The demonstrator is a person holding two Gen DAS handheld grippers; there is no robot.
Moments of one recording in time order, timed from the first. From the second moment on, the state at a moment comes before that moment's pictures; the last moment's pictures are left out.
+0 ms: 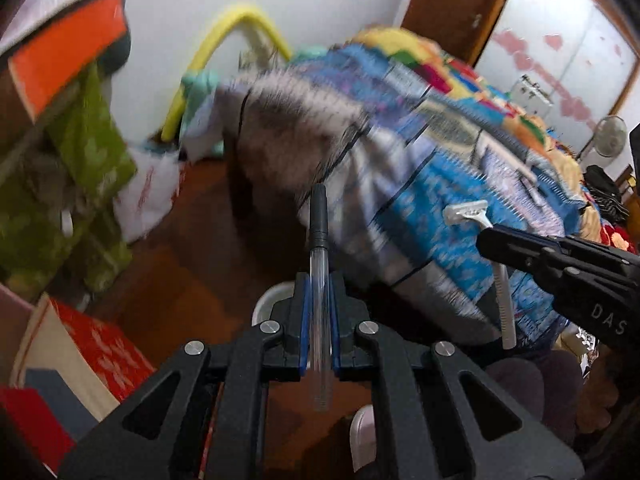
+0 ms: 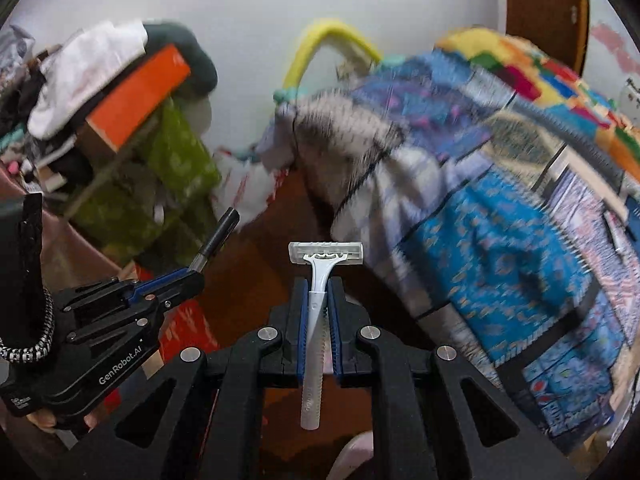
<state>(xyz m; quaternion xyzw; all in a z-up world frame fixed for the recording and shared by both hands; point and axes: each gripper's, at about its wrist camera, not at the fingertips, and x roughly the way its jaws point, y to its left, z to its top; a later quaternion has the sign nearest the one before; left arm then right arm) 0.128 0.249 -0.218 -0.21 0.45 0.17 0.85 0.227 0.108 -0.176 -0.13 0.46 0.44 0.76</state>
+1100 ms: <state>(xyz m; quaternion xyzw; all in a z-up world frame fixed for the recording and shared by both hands) 0.167 0.280 -0.347 -0.29 0.57 0.17 0.75 0.256 0.187 -0.309 -0.21 0.60 0.40 0.66</state>
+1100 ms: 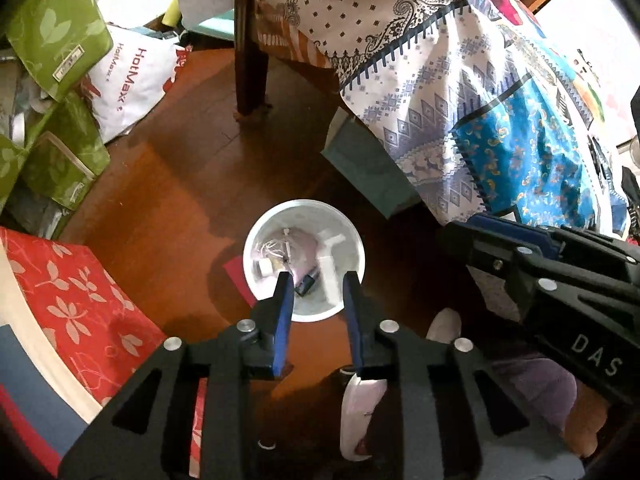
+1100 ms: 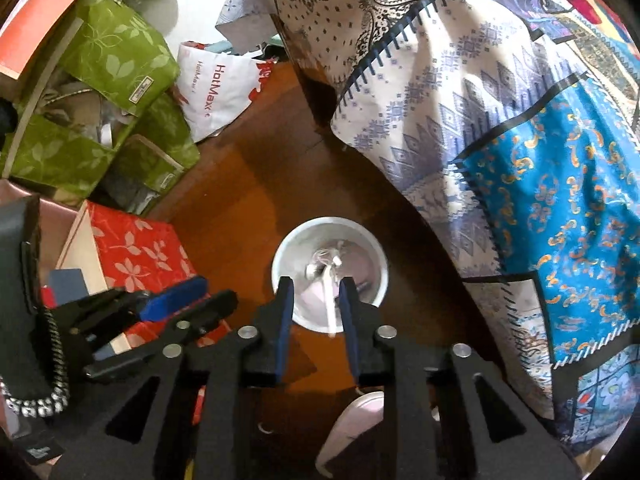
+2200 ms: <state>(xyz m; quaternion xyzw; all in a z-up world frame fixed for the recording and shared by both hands) 0.151 0.164 -0.099 -0.14 0.34 0.15 0.92 0.236 0.021 -0.081 -0.10 0.34 0.42 0.84</state>
